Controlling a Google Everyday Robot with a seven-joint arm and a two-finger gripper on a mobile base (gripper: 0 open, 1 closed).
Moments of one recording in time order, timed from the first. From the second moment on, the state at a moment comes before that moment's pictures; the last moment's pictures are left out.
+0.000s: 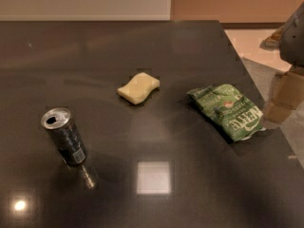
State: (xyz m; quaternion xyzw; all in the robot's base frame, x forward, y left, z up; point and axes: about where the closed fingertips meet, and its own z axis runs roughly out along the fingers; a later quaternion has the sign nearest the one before) arm 0.438 -0.217 0.976 -0.60 0.78 -0.03 0.16
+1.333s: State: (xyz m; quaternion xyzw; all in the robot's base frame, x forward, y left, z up) arm 0.510 -0.139 0.956 -0.68 0.71 0.00 0.18
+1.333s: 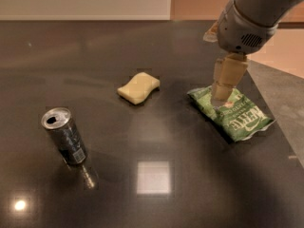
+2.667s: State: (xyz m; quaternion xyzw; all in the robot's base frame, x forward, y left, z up) arm 0.606 -0.025 0.886 -0.75 0.64 0.08 0.14
